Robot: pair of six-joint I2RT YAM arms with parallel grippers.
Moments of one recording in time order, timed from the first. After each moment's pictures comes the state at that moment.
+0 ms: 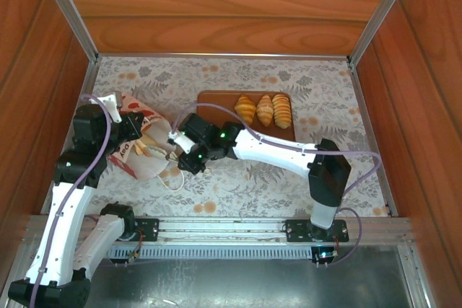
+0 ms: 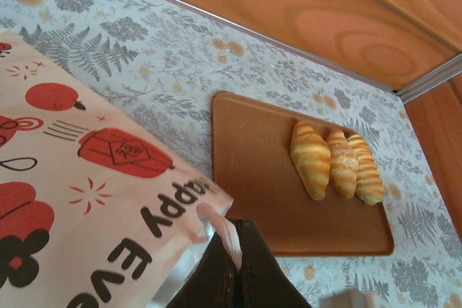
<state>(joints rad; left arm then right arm) -0.15 0.73 0.93 -0.69 0.24 -0.49 1.12 1.81 1.48 -0.68 -0.31 0.19</state>
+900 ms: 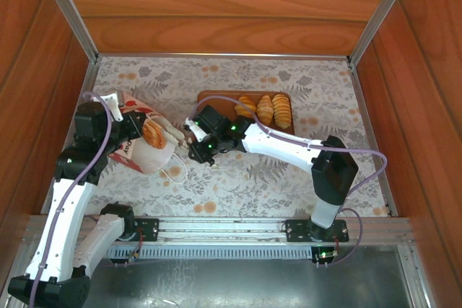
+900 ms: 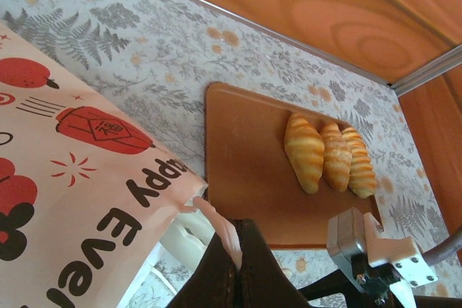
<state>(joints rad) -0.15 0.77 0.94 -0.69 0.27 -0.51 1.05 1.76 1.39 -0.62 -0.24 0.29</state>
